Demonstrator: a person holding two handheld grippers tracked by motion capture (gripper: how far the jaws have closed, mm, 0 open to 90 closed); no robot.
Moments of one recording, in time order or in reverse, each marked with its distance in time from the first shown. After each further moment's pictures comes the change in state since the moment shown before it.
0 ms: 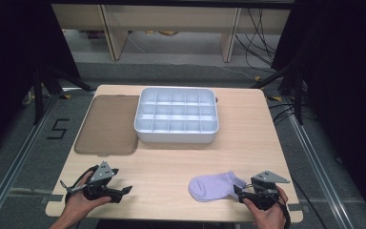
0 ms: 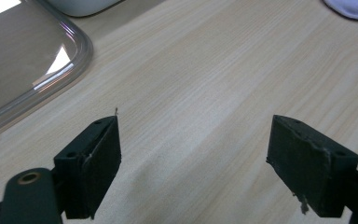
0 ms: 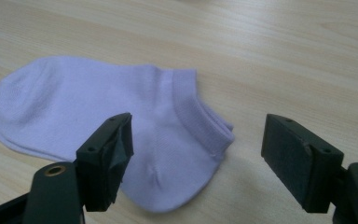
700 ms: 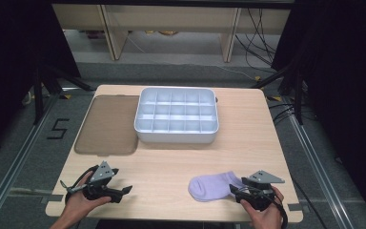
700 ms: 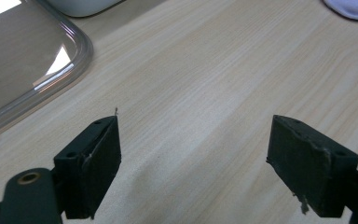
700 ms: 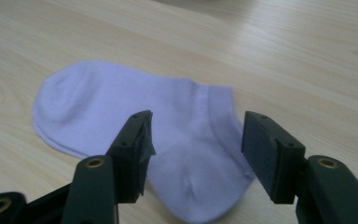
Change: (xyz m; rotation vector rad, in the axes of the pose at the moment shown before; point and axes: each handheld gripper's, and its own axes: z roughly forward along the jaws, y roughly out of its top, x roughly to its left) left arm 0.001 0.001 0.000 -0.002 0.007 0.022; right arm 0.013 0.007 -0.003 -0.014 0.049 -0.116
